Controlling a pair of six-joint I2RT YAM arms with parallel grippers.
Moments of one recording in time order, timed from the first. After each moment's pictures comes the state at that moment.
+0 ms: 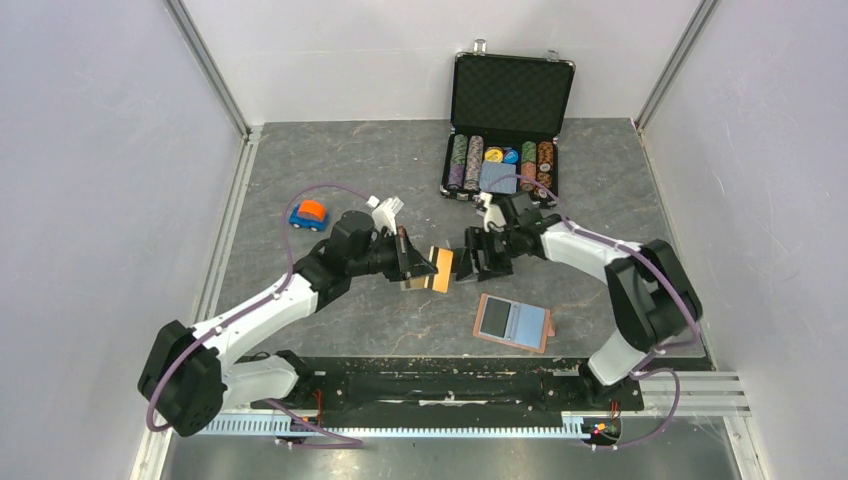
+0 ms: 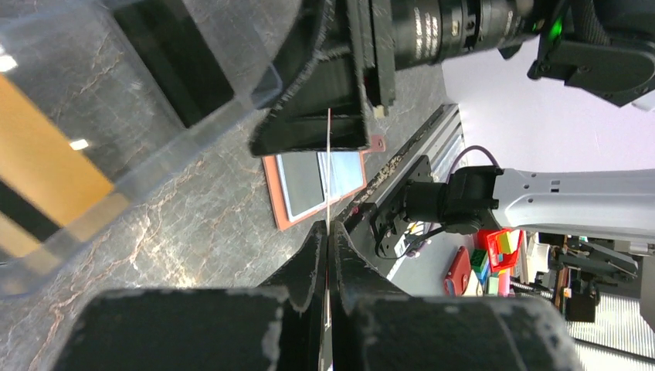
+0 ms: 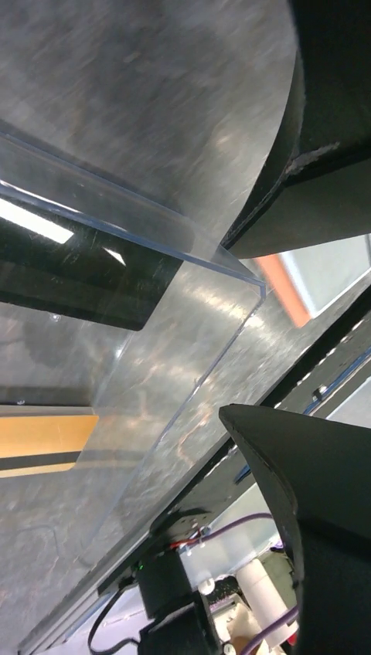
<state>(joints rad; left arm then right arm) -0.65 1.16 0.70 0.00 0.44 -0.78 0.44 1.60 0.89 -0.36 -0.56 0.37</state>
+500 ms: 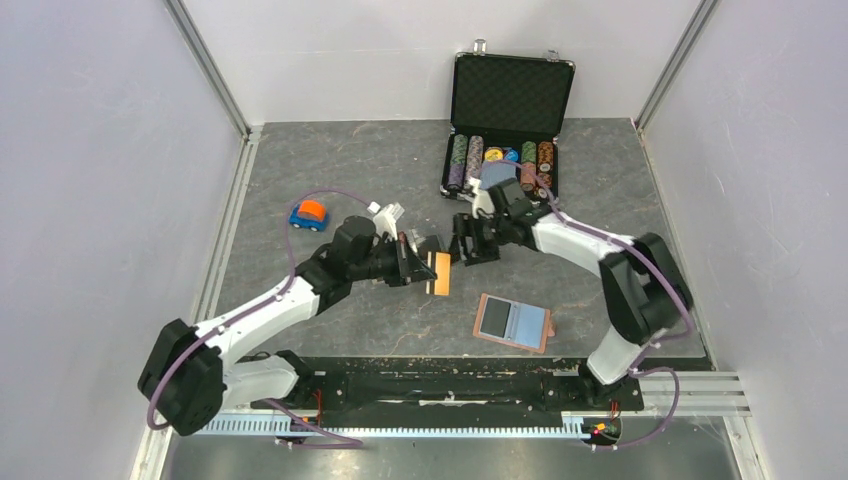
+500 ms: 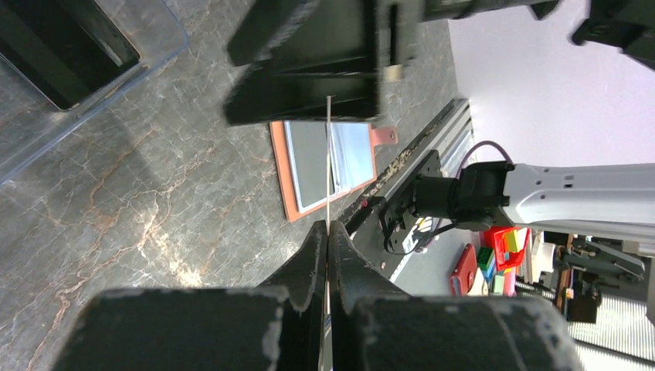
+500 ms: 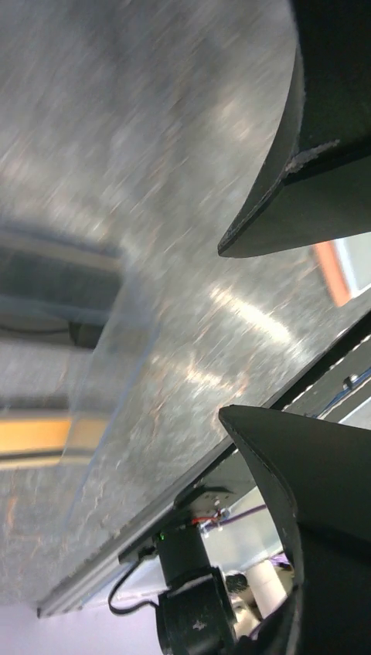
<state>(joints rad) -0.65 1.13 0.66 -0.02 0.43 -0.78 0.52 1.74 1.09 -0.29 -0.57 0.40</state>
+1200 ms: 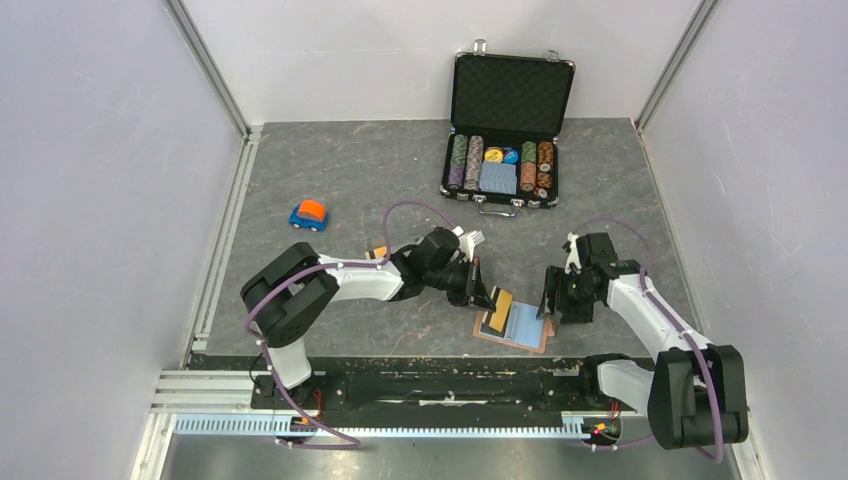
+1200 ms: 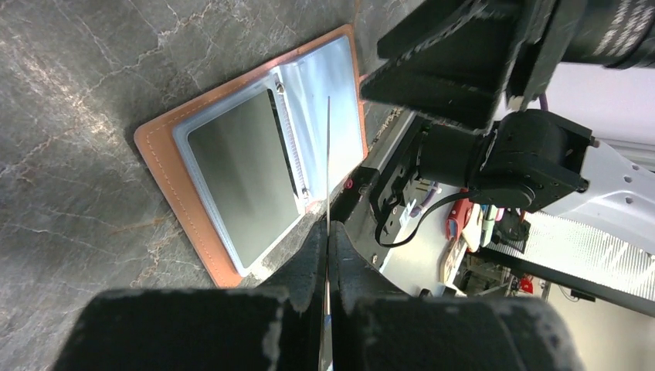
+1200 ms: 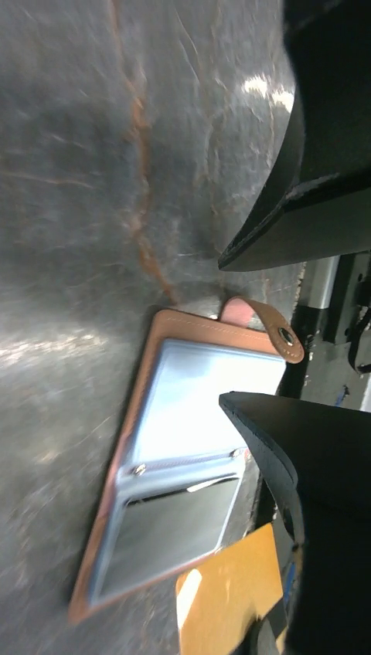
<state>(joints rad) -0.92 1.78 0.90 0.25 0.54 -0.87 0.08 1.12 0.58 -0.73 -0.25 0.25</state>
